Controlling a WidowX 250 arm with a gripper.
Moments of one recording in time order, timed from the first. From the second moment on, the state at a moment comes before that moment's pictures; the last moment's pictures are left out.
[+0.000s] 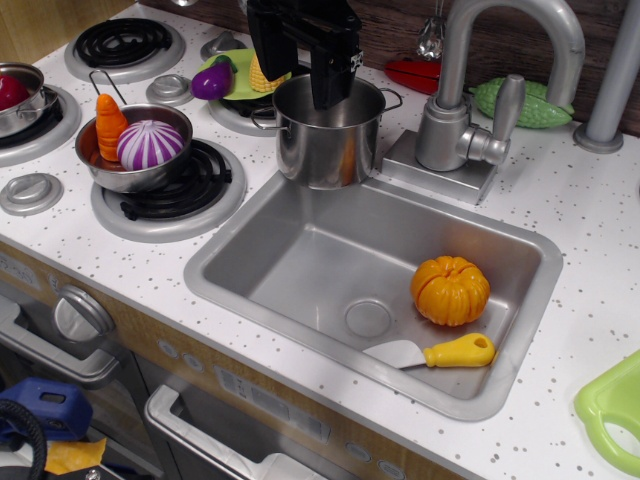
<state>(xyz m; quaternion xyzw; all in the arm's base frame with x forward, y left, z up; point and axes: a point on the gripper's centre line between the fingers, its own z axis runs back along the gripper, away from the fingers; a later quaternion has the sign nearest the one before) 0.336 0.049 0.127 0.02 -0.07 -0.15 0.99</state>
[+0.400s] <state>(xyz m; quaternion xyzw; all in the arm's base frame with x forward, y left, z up) 0.342 0.050 0.112 0.02 -0.06 -0.18 0.98</state>
